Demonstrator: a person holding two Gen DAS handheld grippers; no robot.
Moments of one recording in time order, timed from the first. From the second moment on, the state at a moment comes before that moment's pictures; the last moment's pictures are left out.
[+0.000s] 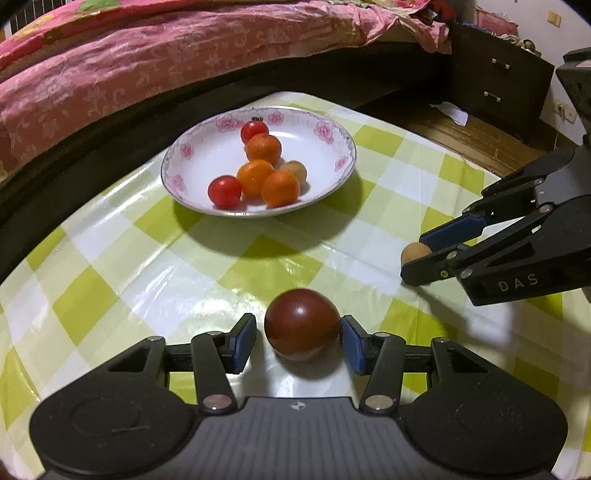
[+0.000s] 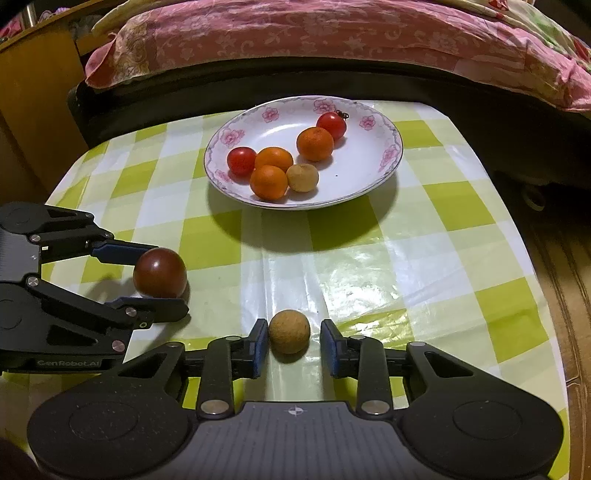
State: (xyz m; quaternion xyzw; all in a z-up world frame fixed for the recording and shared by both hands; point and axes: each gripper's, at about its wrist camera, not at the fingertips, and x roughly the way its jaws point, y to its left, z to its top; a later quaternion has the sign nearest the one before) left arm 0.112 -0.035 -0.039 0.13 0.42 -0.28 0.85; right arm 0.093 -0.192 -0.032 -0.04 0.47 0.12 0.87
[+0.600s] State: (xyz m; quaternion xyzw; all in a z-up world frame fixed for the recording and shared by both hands) left arm 0.116 -0.030 -0.023 0.11 0.42 -0.28 0.86; right arm 0.104 -0.188 -0.010 -0.02 0.46 0.12 0.88
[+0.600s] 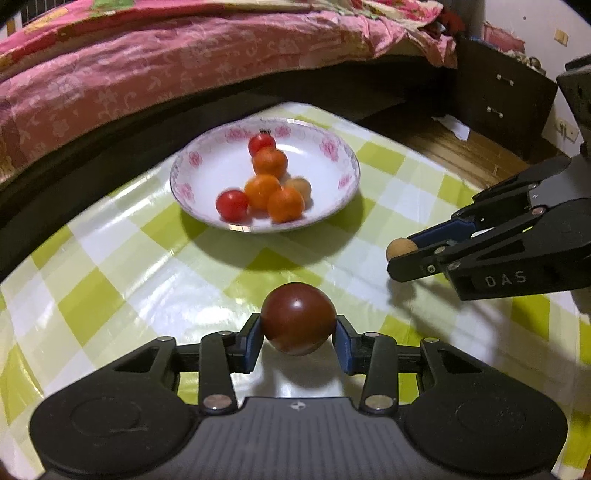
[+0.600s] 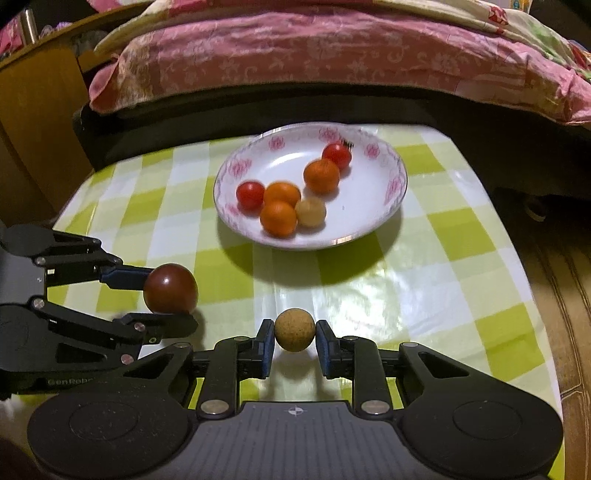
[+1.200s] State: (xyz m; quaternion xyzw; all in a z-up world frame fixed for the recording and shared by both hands) left arm 0.187 -0.043 0.012 0.09 0.35 -0.22 0.90; right arm 0.164 -0.206 0.008 0.01 0.41 0.09 0.91
